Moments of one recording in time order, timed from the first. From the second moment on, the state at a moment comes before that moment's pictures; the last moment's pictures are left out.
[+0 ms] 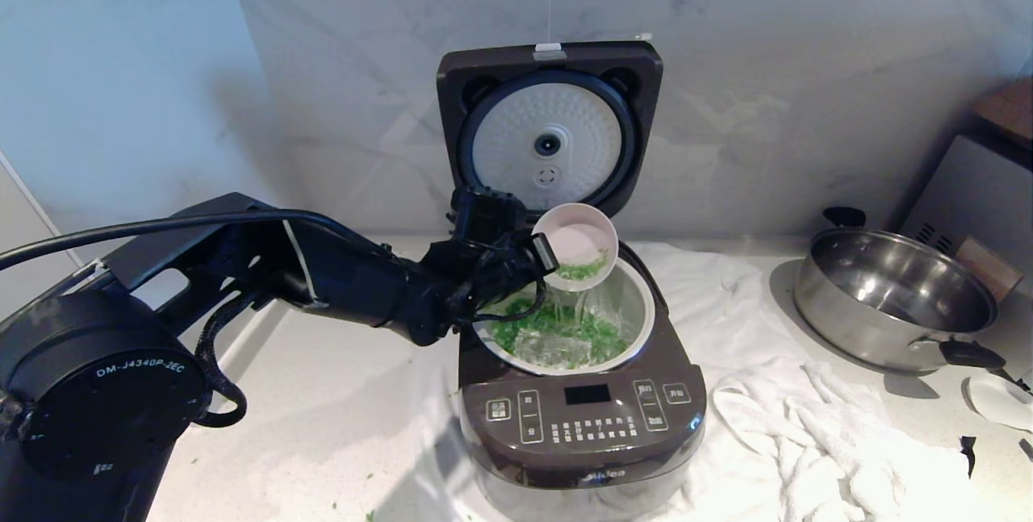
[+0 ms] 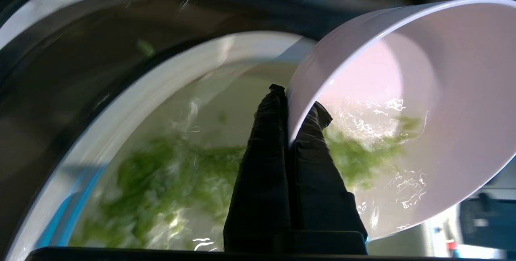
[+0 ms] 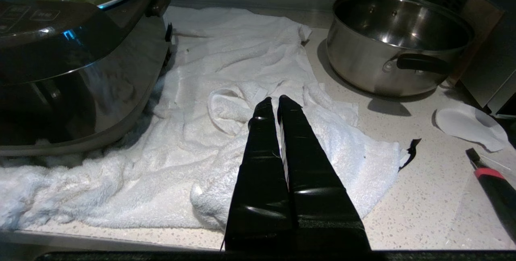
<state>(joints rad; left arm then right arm) -0.62 2.25 -1.45 -0.49 0.05 -0.74 0.00 0.00 0.00 0.00 0.03 -0.06</state>
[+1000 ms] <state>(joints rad) -0.63 2.49 -1.29 -1.52 -0.06 -0.90 0.00 0.00 0.00 0.00 0.03 -0.06</state>
